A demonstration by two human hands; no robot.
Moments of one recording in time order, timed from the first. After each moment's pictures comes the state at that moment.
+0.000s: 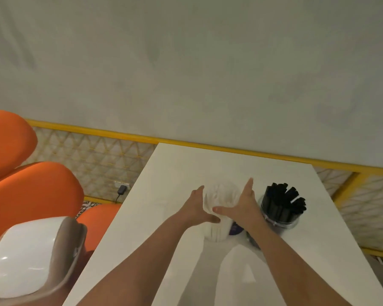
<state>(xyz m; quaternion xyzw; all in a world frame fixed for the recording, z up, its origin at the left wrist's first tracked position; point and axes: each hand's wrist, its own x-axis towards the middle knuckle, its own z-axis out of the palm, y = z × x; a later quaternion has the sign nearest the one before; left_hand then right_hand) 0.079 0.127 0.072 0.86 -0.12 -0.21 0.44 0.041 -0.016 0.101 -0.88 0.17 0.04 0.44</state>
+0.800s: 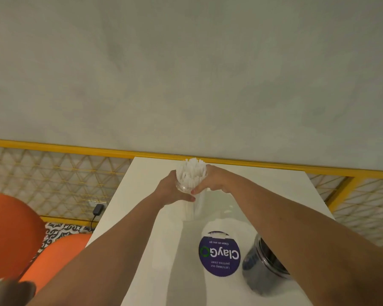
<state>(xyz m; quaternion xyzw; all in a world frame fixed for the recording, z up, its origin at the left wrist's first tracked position) 0.251 0.113 0.074 0.87 -0.06 -0.17 0.47 0.228 -0.035 0.134 -0.90 0.08 0.21 0.39</state>
